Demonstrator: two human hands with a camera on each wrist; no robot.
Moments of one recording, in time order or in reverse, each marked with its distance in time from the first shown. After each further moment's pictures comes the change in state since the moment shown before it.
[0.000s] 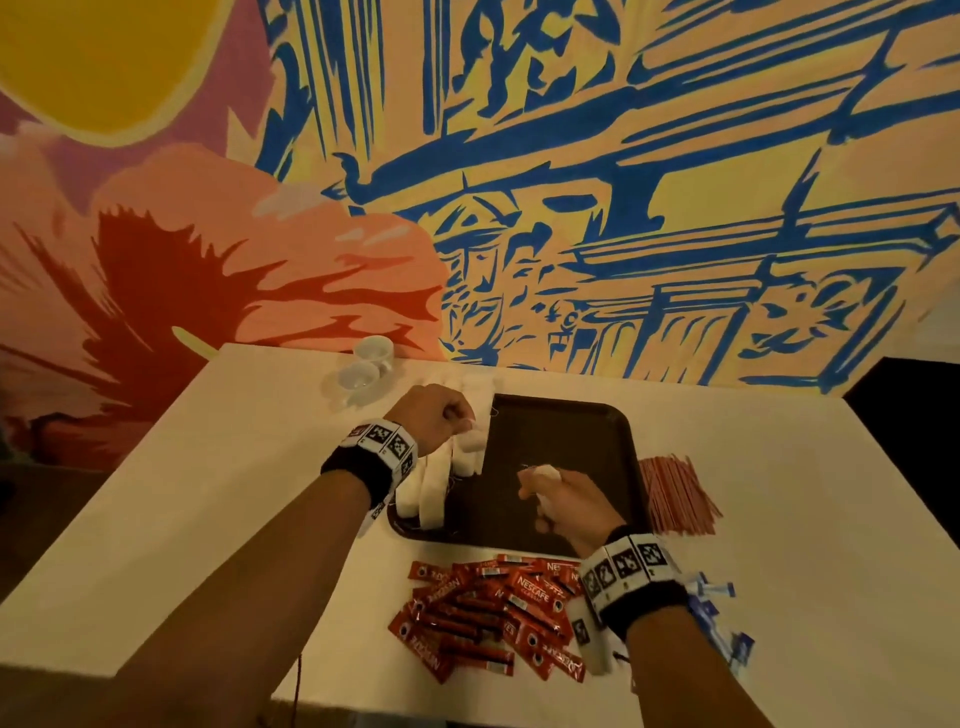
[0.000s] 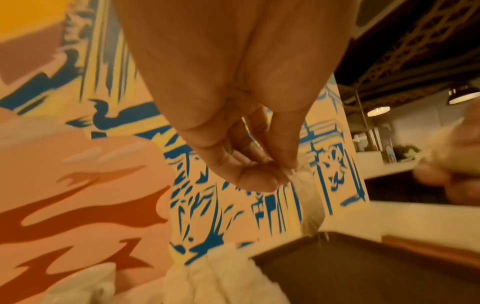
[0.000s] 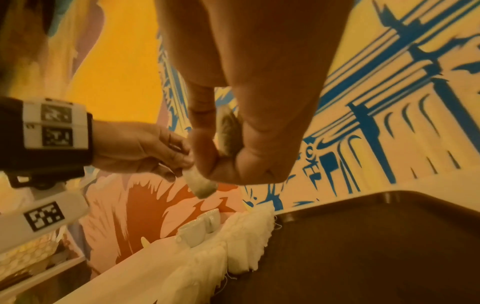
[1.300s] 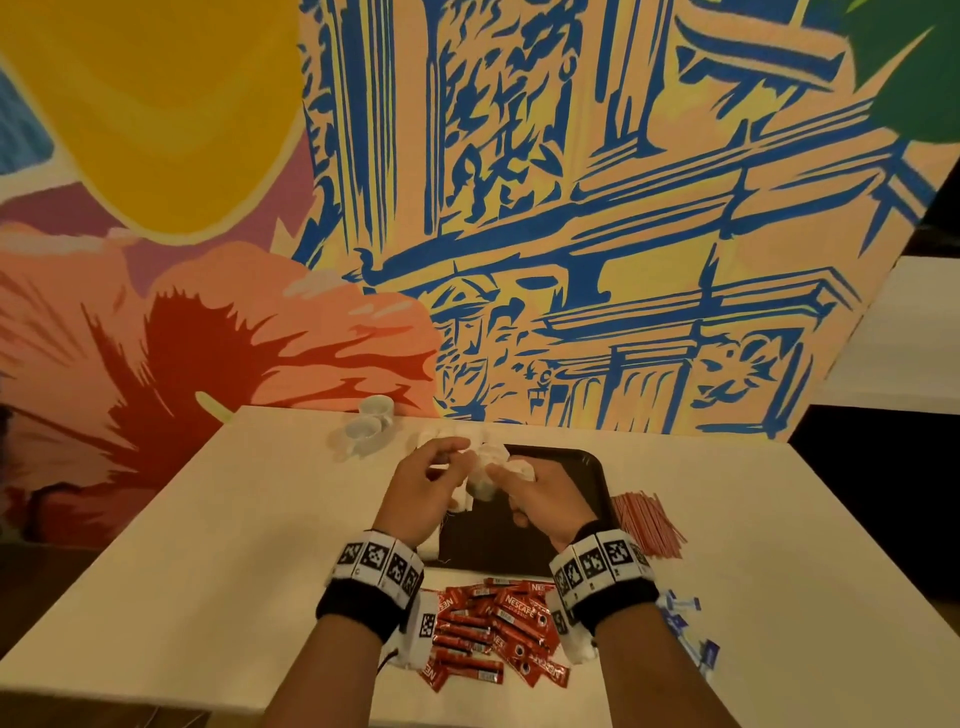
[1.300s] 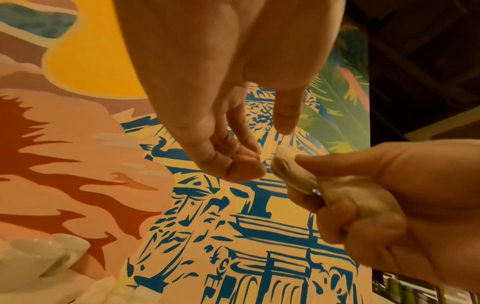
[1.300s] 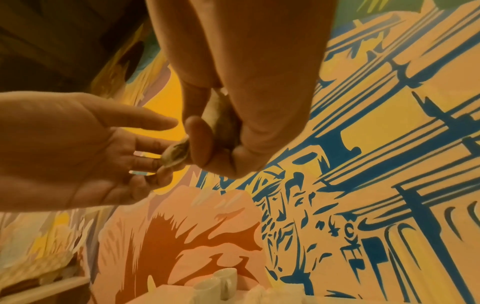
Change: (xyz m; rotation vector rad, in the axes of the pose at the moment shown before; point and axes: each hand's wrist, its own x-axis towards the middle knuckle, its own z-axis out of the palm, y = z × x) left_hand -0.151 0.075 0.005 -0.758 0.338 0.052; right_hand -0.092 -0.041 0.025 -0.129 0.014 -0.463
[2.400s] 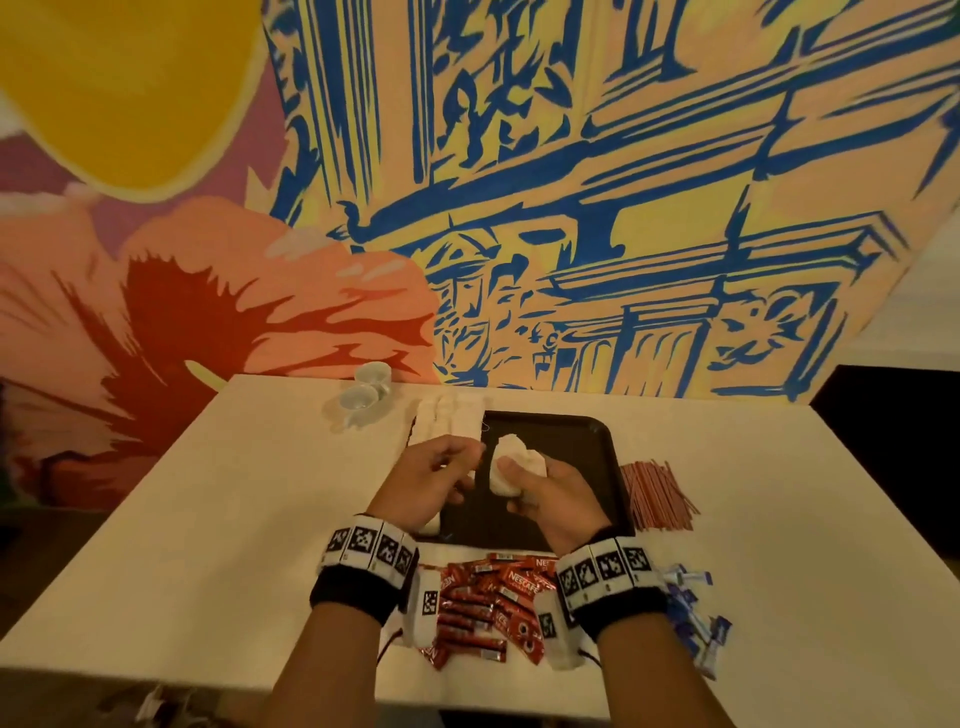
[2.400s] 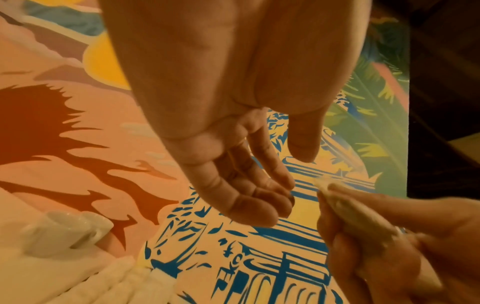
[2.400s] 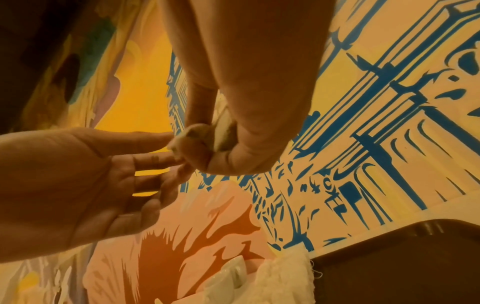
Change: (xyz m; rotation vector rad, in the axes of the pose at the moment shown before) left_hand 0.021 -0.026 0.004 0.007 -0.200 -0.188; right_hand 0.009 0.031 -0.001 0.516 0.038 0.204
